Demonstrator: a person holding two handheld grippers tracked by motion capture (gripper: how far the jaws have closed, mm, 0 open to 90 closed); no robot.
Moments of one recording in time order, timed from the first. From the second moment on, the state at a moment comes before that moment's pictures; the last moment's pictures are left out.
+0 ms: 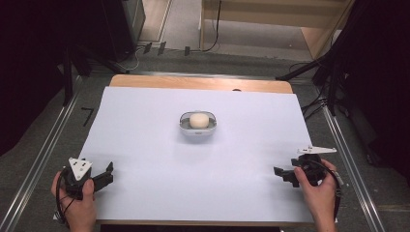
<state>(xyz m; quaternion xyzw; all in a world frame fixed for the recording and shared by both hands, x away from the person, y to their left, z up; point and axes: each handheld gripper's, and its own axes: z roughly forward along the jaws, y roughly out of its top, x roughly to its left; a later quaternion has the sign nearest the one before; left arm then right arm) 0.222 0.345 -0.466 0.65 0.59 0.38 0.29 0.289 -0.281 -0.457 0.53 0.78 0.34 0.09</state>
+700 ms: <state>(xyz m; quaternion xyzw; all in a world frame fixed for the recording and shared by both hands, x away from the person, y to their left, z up) 0.221 0.345 -0.466 0.65 0.59 0.38 0.29 0.246 -0.352 -0.465 0.56 0.74 0.36 0.12</state>
